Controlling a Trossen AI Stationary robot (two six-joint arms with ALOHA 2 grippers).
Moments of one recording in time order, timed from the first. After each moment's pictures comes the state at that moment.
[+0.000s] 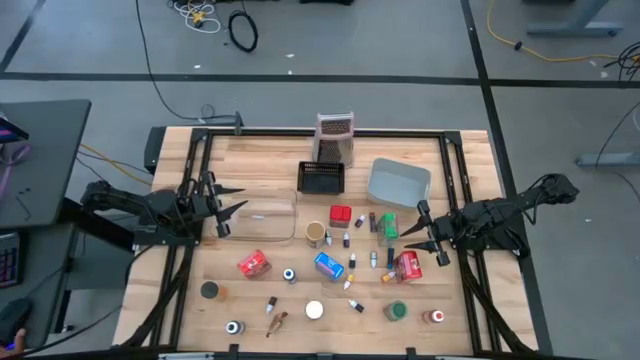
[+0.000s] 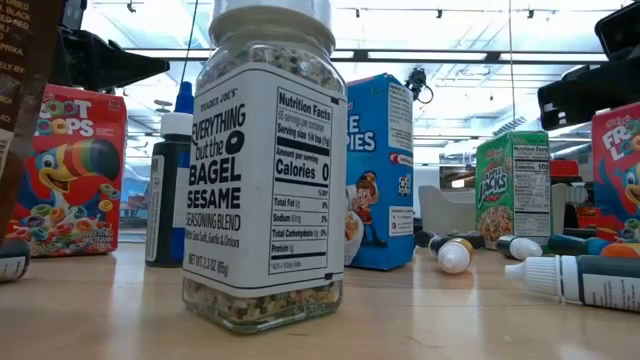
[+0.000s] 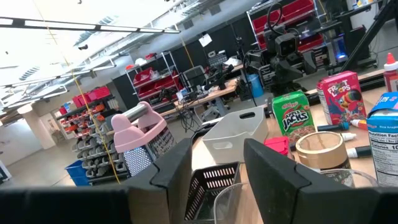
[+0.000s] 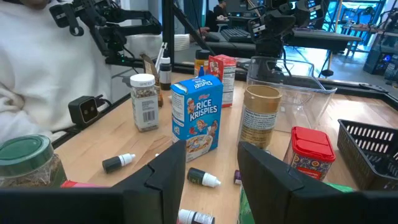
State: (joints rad) left arm -0.25 0.01 0.02 0.18 -0.55 0.46; right arm 0.37 0.16 0.02 0.02 0.09 -0.04
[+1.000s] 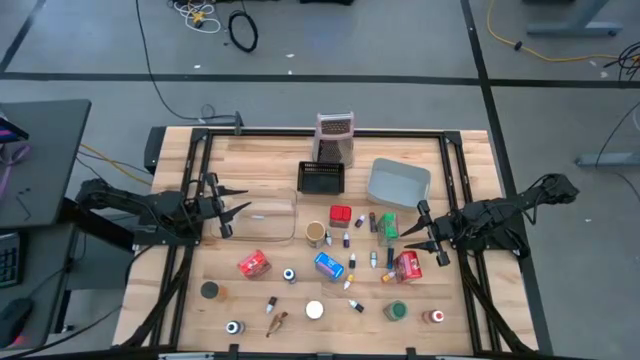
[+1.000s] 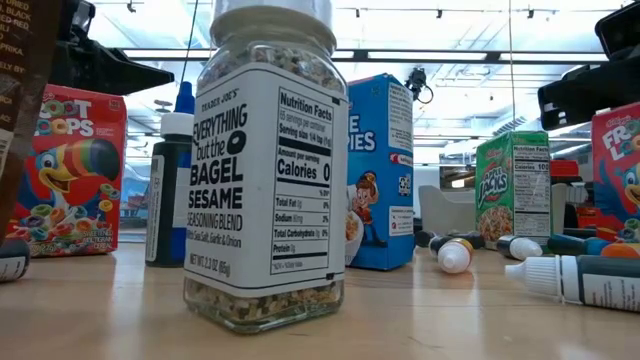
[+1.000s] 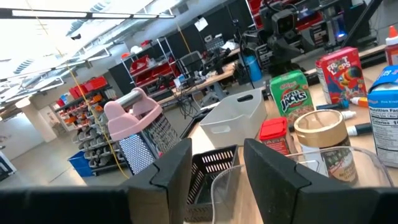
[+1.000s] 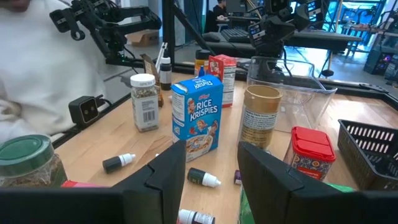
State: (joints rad) left arm -0.24 0.10 0.02 0.18 -0.55 0.46; right arm 0.37 0.16 0.02 0.02 0.09 -0.04
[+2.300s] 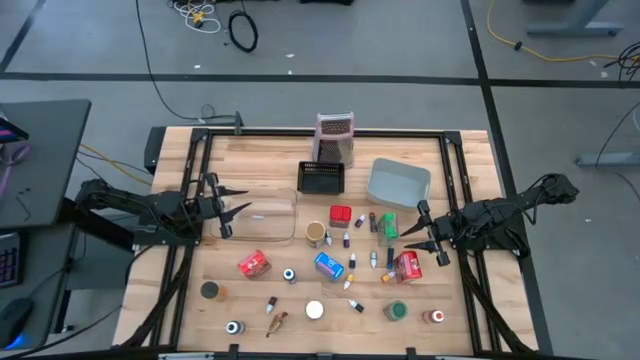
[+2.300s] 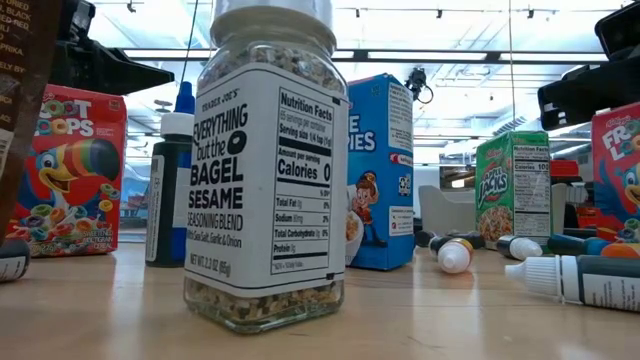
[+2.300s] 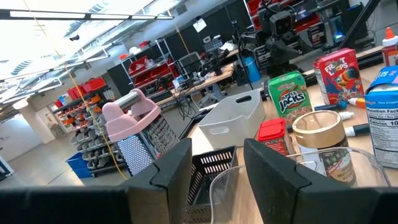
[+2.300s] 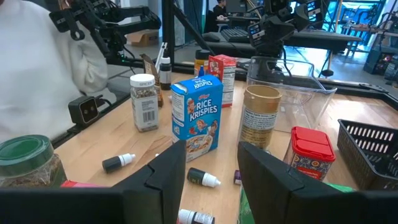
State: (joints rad) left arm -0.23 0.10 0.02 0.18 -0.53 0.46; right arm 0.37 0.16 0.02 0.02 0.09 -0.04
